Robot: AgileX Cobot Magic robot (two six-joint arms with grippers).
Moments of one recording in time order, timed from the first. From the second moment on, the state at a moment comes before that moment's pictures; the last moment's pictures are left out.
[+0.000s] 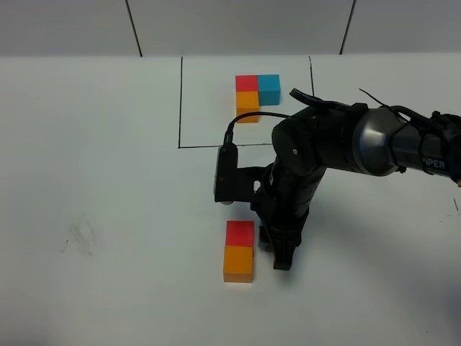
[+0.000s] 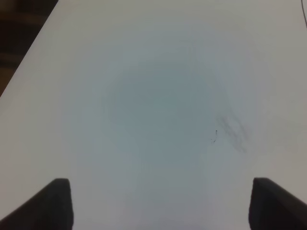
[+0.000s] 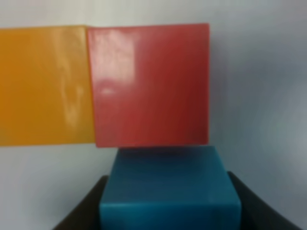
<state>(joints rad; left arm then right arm) 0.06 -0.01 -0.51 0.11 1.08 -0.14 0.72 1.99 -1.24 0.11 0.75 -0.83</state>
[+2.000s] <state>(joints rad) 0.06 -0.01 -0.51 0.11 1.08 -0.13 -0.05 1.18 -1.01 -0.35 0.92 -0.16</state>
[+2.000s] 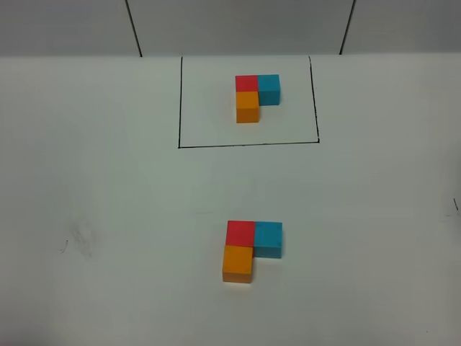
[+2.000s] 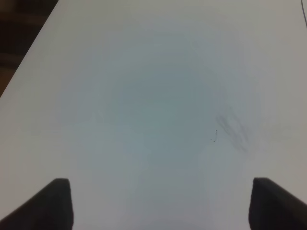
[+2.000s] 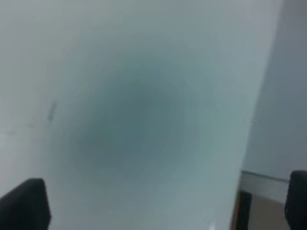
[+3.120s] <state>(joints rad) 0.06 -0.01 -0.51 0.11 1.08 -0.13 -0.08 0.00 -0.51 -0.06 1.08 -0.14</state>
